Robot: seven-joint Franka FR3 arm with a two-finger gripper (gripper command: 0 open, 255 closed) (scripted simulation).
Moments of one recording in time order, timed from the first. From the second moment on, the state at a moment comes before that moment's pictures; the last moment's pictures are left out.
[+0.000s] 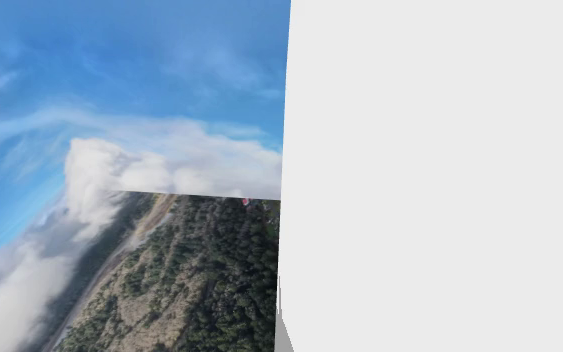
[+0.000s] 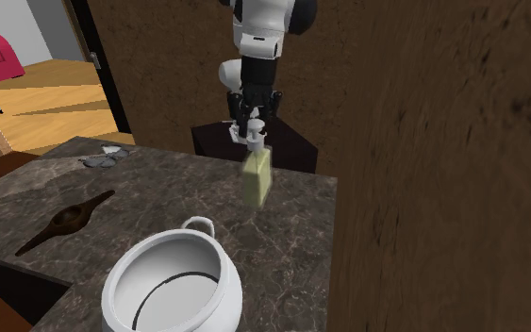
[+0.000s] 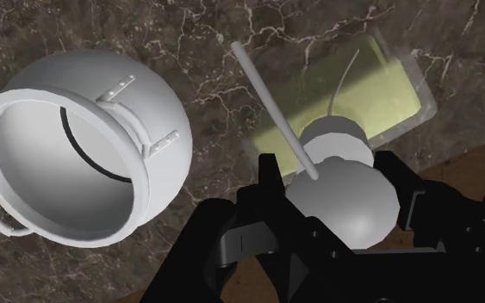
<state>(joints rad) -0.16 0.10 -0.19 -1.74 -0.13 1.98 -0.54</state>
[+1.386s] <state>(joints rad) -0.38 -0.06 -0.43 -1.94 -0.09 2.07 -1.01</state>
